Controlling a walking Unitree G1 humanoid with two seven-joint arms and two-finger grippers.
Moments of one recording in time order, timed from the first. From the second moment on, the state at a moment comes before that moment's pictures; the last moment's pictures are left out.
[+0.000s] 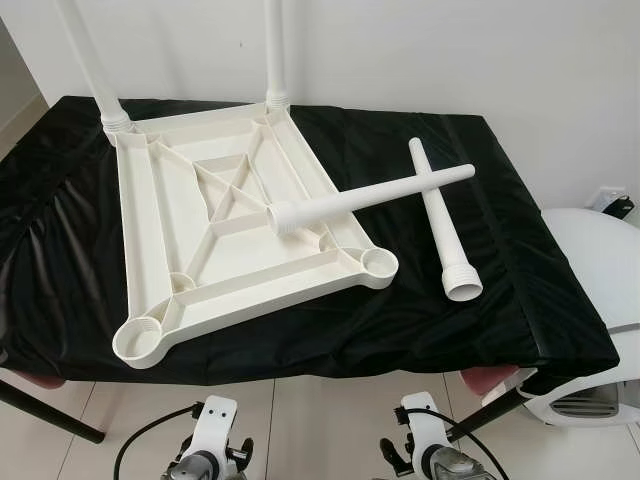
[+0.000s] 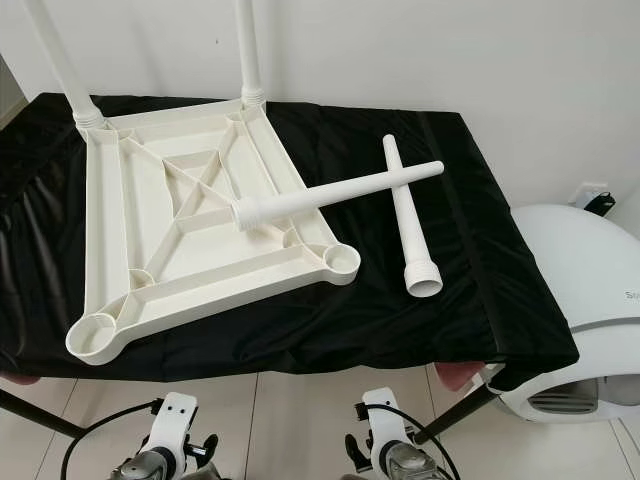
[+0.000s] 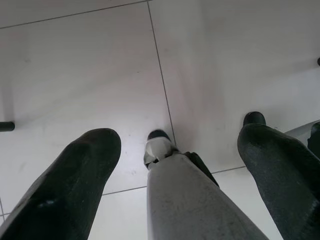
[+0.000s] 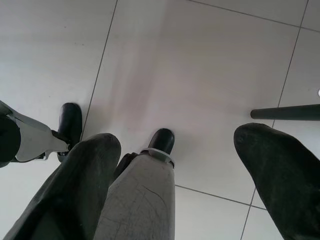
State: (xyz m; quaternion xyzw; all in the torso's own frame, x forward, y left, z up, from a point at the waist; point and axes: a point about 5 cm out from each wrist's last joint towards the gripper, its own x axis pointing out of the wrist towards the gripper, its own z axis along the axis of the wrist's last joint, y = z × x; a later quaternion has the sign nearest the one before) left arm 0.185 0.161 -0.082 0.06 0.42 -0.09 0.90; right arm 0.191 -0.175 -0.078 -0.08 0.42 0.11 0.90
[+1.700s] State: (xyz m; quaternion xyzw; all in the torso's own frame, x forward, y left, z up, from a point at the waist) left arm 0.186 0.165 -0.081 0.06 0.41 -0.09 0.91; right arm 0.192 -0.174 -0.077 -0.07 0.41 0.11 0.90
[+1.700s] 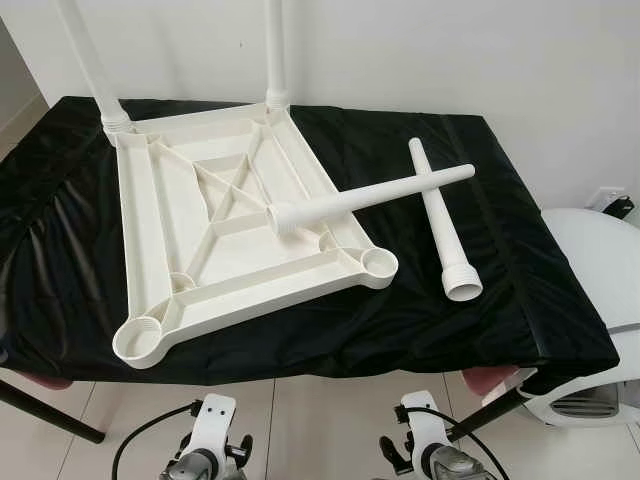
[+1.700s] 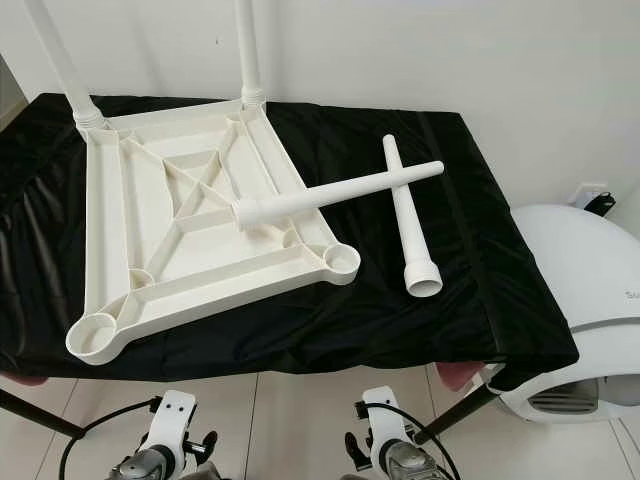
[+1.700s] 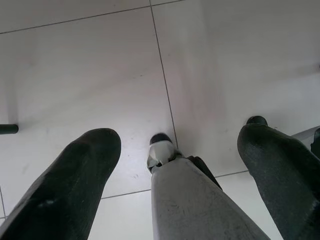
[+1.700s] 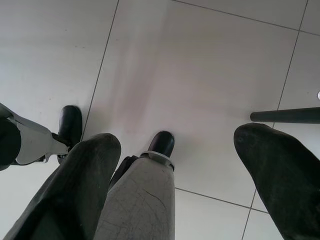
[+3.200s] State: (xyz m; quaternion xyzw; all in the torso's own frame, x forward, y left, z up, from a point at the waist) left arm 0.185 0.173 -0.081 0.08 0.41 -0.09 0.90; right arm 0.193 -0.174 -0.077 -0.08 0.41 0.12 0.90
